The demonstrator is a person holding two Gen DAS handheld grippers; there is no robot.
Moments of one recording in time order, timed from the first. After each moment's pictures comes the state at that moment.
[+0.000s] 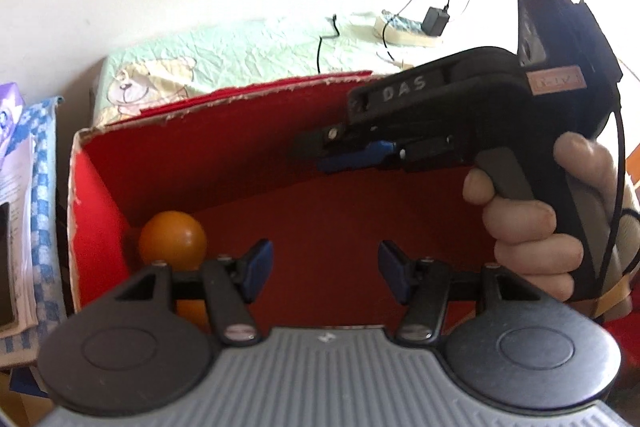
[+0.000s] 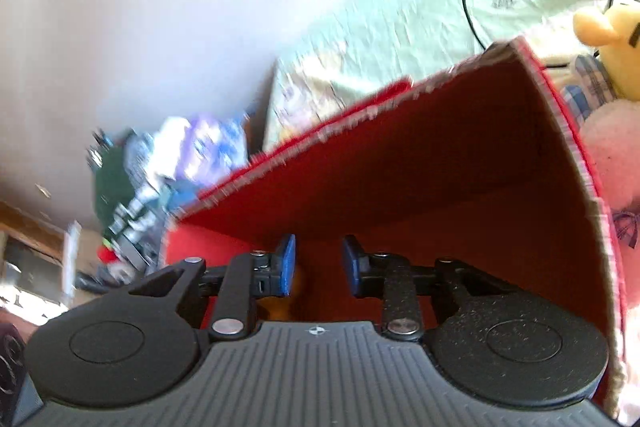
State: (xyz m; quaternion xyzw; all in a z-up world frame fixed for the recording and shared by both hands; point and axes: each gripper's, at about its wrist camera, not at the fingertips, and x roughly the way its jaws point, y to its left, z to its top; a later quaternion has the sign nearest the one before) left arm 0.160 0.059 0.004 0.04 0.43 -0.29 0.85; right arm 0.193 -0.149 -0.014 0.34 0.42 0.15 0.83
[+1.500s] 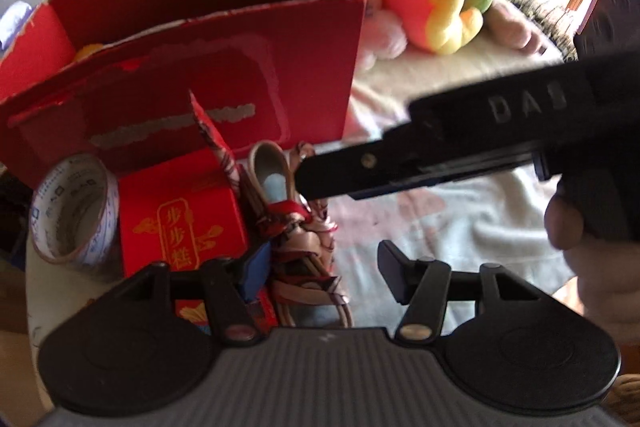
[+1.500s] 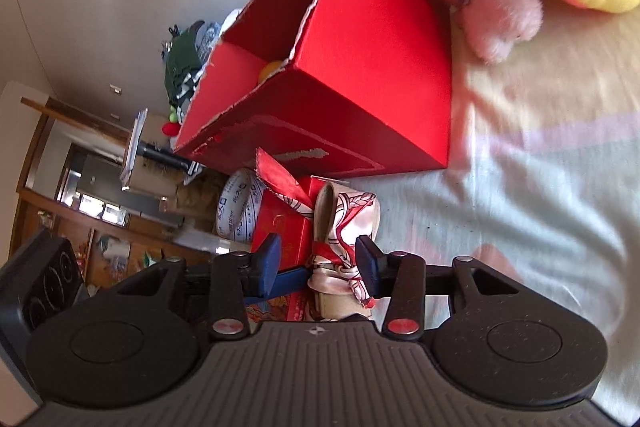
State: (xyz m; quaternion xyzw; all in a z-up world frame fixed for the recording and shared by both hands) left arm -0.007 -0.087 -0.052 0.07 0.51 -0.16 0.85; right arm 0.026 -0.221 -0.056 0.31 0.49 0.31 0.76
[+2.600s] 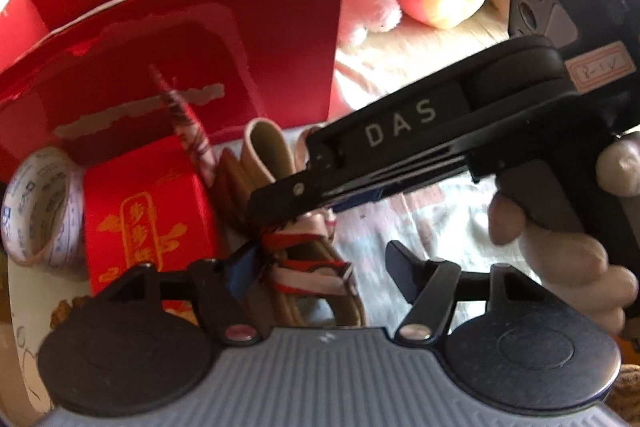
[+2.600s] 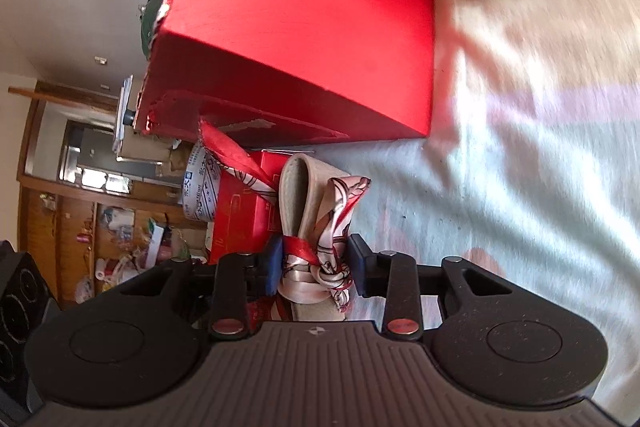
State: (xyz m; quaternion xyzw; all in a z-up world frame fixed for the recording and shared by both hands) left arm 0.005 -0.096 -0.069 0.08 0.54 -0.16 0.82; right arm 0.052 -0.247 -0.097 0.31 0.56 0.32 0.69
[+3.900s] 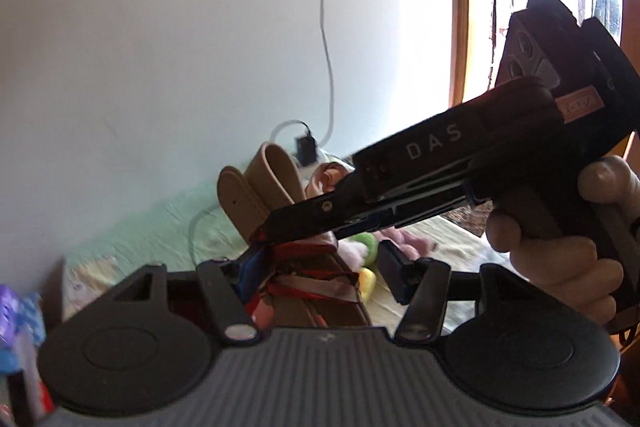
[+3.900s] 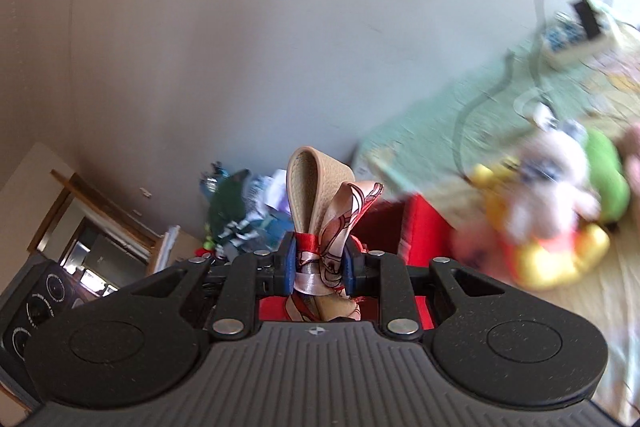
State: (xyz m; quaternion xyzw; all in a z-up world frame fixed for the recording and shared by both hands) left arm 0.022 -0.148 0.146 0.13 0.24 -0.33 0.90; right arm 0.080 -0.322 0.124 0.33 0.32 0.29 0.84
